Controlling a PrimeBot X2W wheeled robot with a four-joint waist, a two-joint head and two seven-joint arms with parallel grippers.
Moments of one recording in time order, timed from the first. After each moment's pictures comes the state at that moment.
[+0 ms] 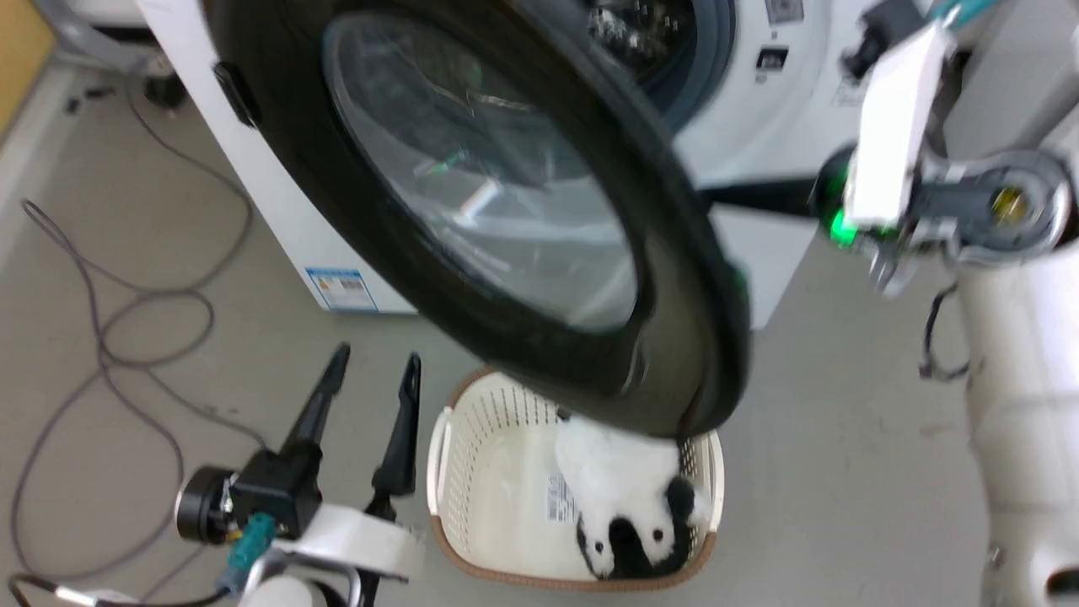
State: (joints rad) left arm -0.11 0.05 -0.08 0.07 -0.08 -0.11 -0.26; right arm -0.97 -0.12 0.05 0.50 1.05 0.13 1.22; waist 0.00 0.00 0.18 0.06
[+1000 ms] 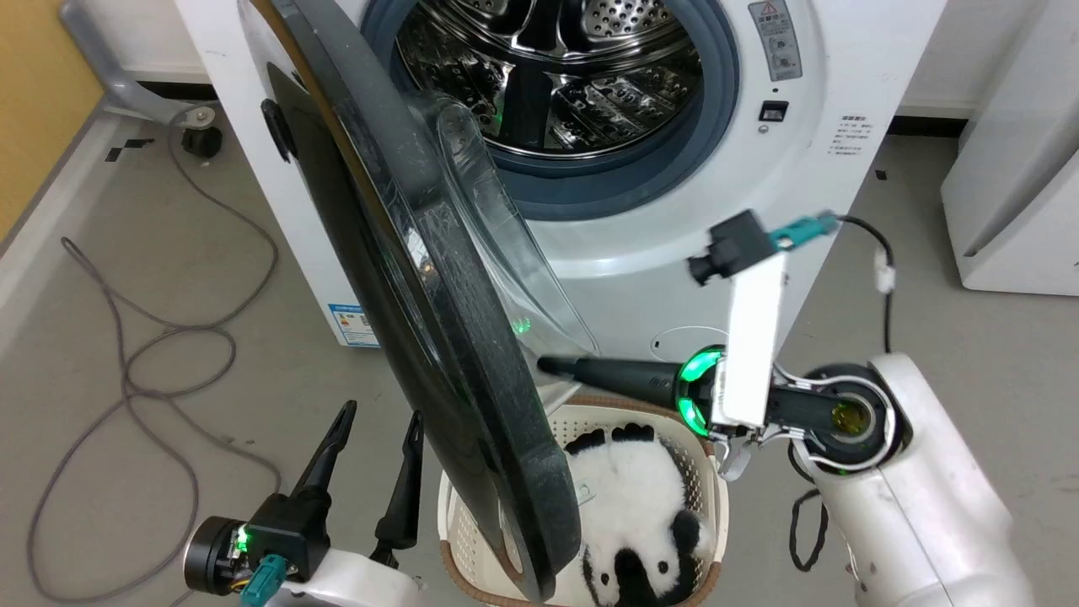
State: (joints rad) left arm -0.02 0.05 -0.08 0.10 -0.06 -0.11 -0.26; right arm -0.59 -0.05 0.32 0.27 1.40 0.13 1.00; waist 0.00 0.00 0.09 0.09
